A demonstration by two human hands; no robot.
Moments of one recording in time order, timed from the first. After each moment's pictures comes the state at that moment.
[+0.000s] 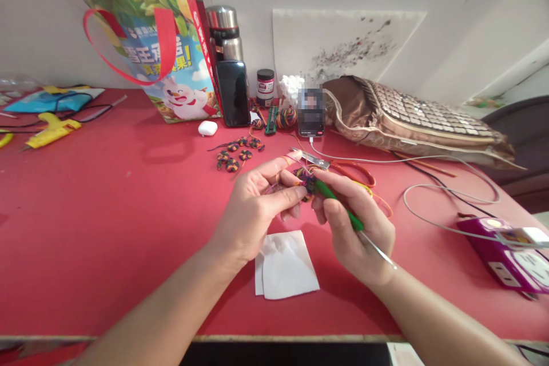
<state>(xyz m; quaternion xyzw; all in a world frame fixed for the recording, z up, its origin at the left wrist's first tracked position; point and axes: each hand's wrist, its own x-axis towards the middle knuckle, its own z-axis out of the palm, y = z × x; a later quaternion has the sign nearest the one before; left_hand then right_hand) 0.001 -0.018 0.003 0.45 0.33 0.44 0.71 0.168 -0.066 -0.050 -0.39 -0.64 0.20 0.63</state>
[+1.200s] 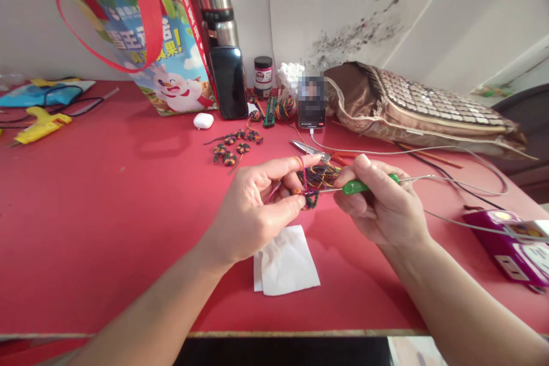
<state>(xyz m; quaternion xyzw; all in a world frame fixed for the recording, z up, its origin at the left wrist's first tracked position) -0.006 -0.022 0.011 0.57 0.37 0.38 0.63 0.194 -0.048 -0.021 -0.44 -0.40 0.53 0.61</state>
